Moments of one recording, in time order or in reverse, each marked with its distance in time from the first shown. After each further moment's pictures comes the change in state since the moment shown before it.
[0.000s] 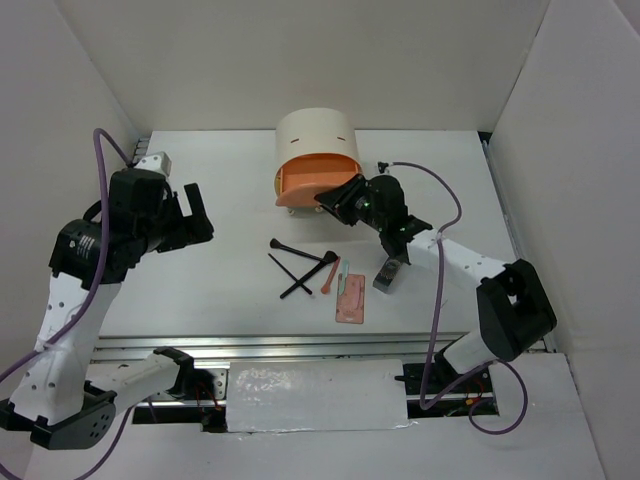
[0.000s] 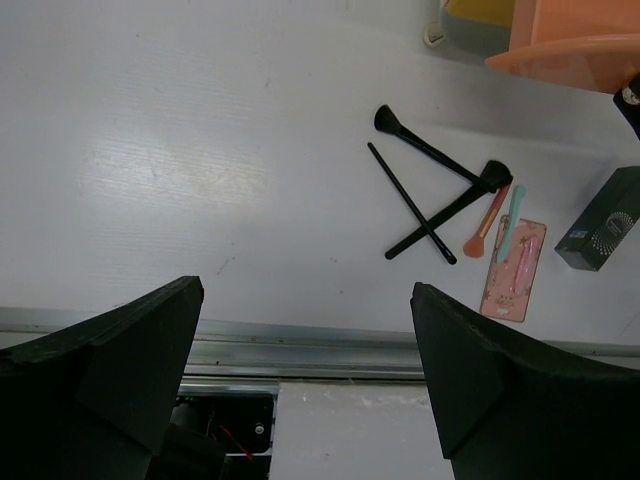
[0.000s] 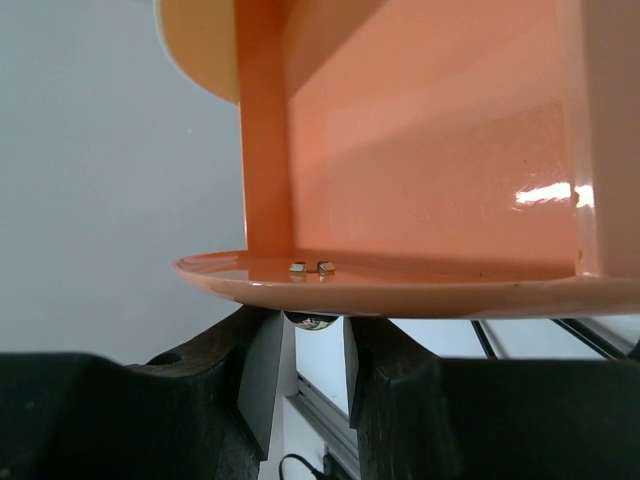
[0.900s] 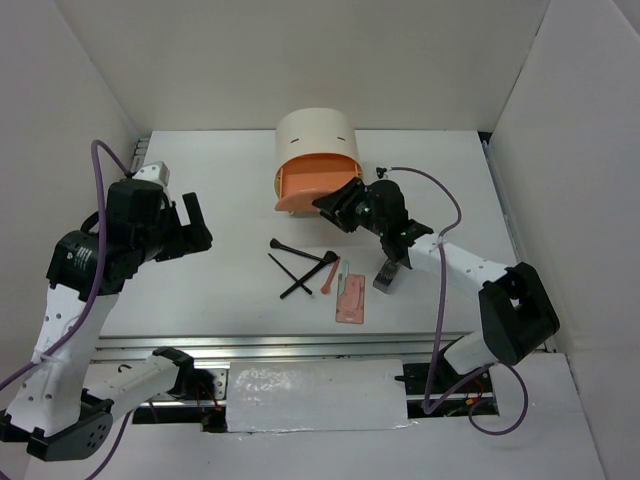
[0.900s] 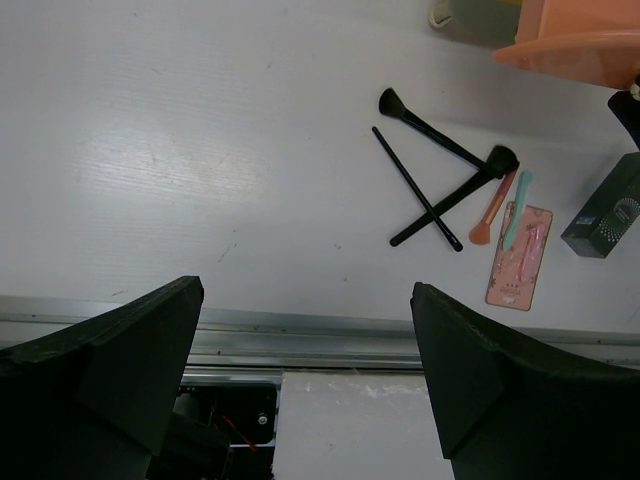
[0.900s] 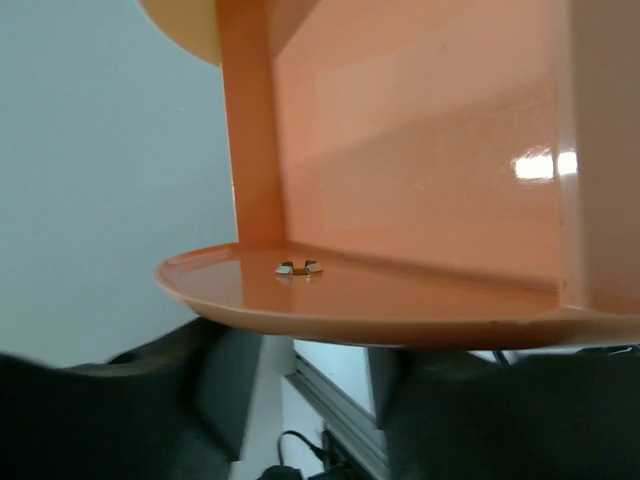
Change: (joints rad) left arm 0.000 -0.062 -0.066 0.000 0.011 -0.005; right arm 0.006 -0.035 -0.047 -0.004 -0.026 0.005
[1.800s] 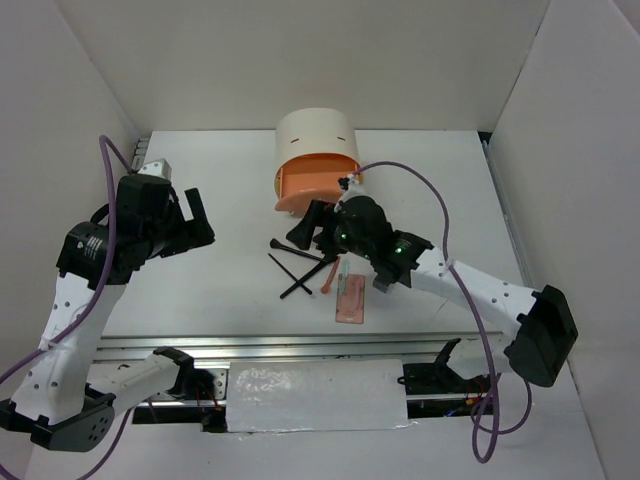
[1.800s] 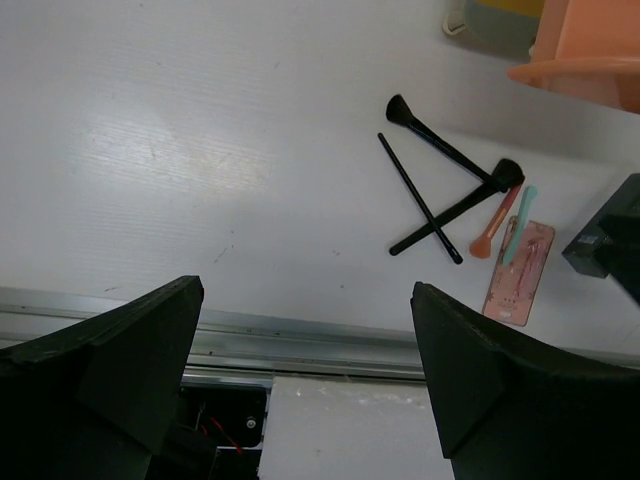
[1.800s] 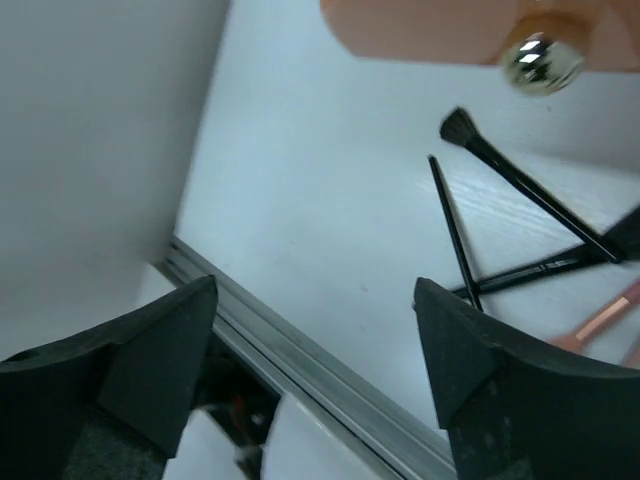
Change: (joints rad) left arm 0.000 0.039 -0.005 0.011 -0.021 -0.044; right arm 0.259 -0.158 0.084 -0.320 0.149 -0.343
